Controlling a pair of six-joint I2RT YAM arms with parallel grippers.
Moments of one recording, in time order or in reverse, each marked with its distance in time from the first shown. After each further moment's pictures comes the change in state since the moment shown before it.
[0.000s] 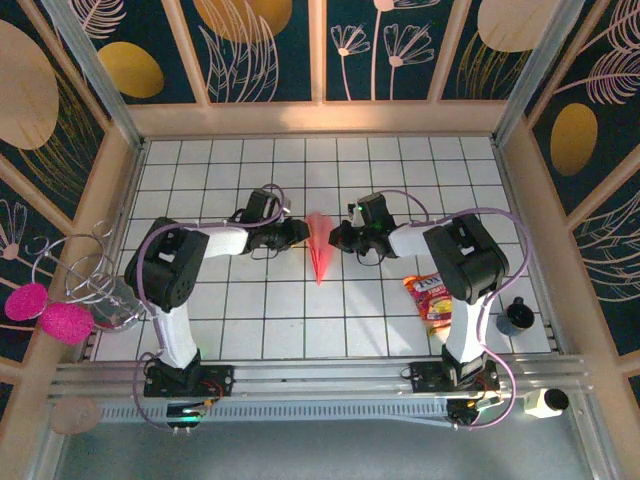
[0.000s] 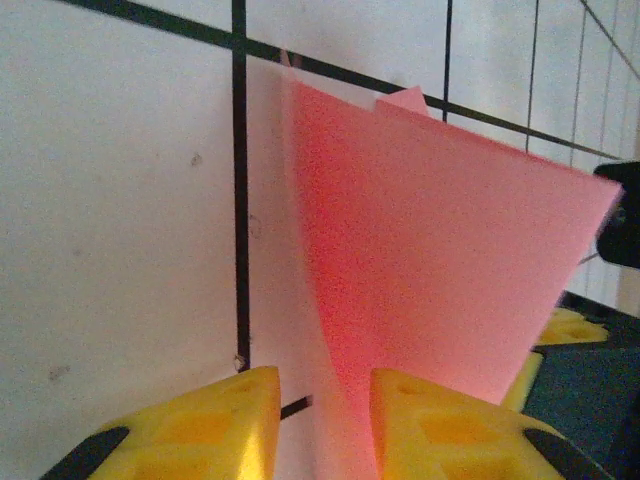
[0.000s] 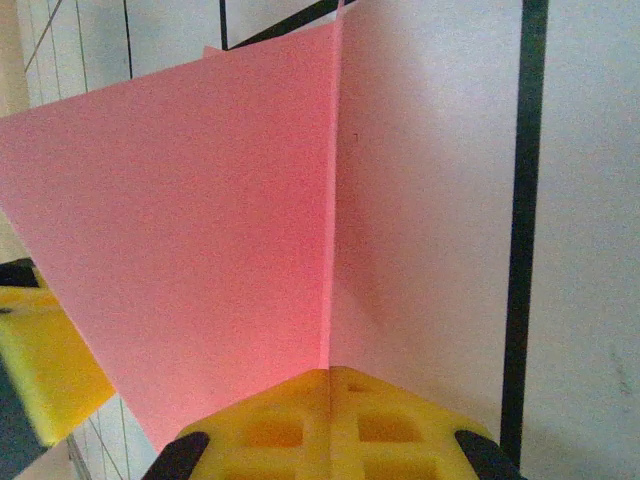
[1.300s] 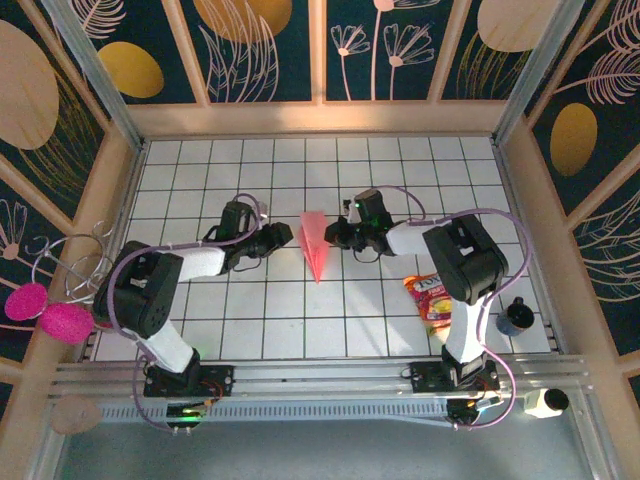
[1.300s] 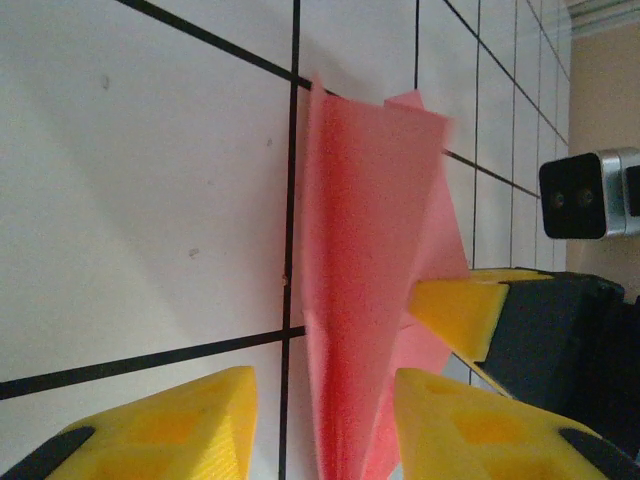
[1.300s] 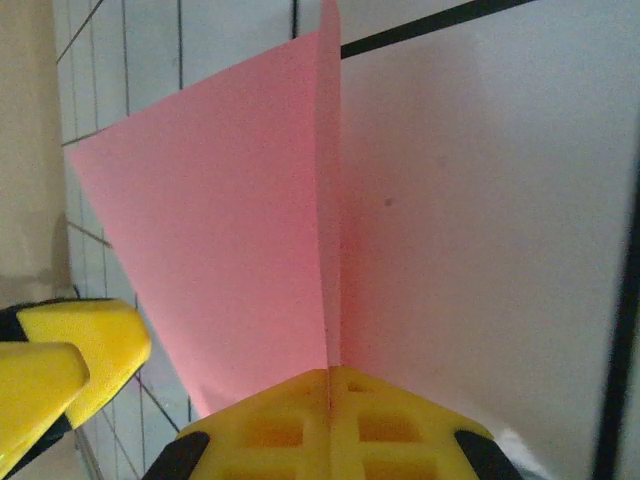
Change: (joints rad) left arm 0.067 -0.216 -0.271 0.201 -0.003 -0.074; right arm 0.009 -0.002 0.026 0.002 -0.005 -0.014
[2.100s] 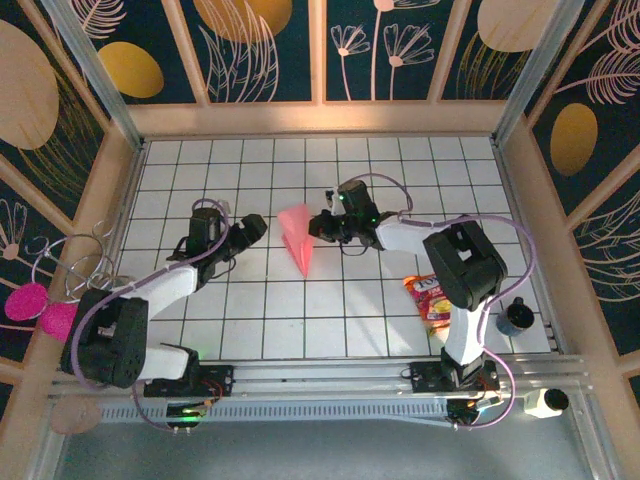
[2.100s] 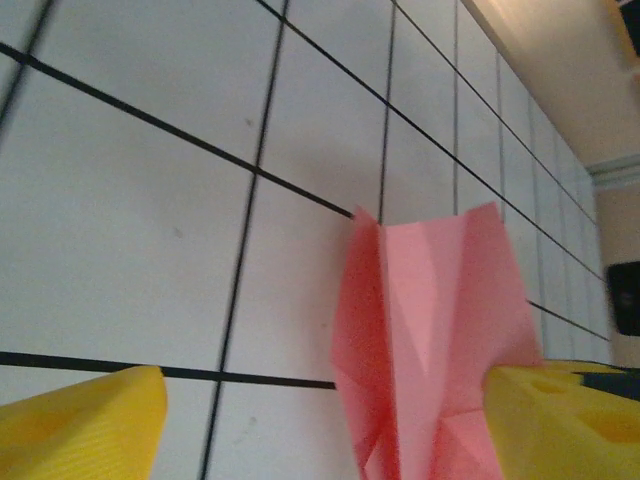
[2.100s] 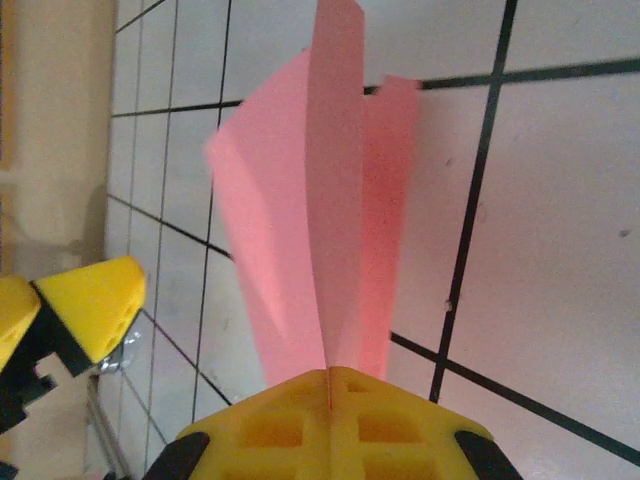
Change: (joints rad) left arm 0.127 -0.312 -0.151 -0.064 -0.191 0.031; right arm 0.090 -0.026 0.125 -0.089 0.007 -0.020
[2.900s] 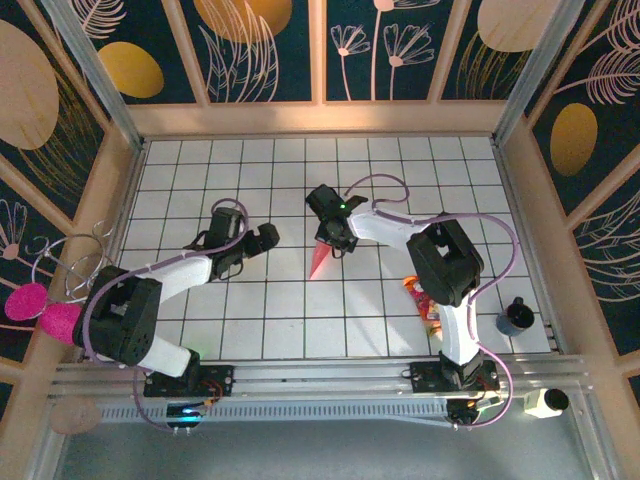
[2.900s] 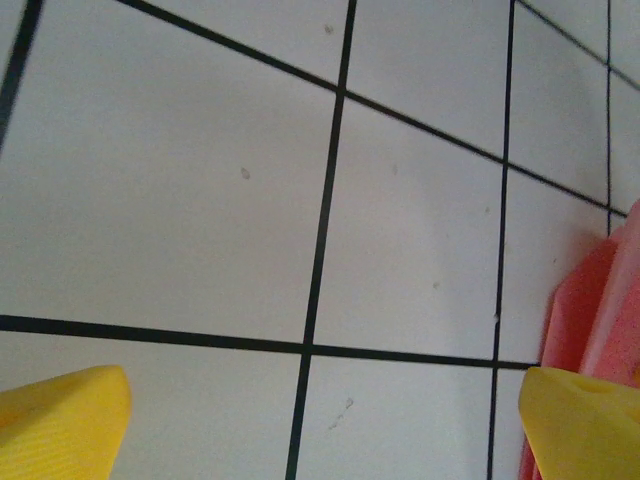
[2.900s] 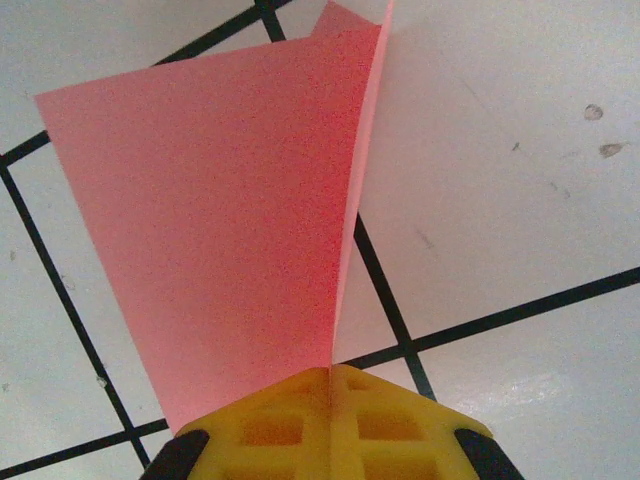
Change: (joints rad) left arm -0.087 0.110 0.089 -0.175 -0.178 0.120; right arm 0.139 0.108 0.345 -0.772 0.704 0.309
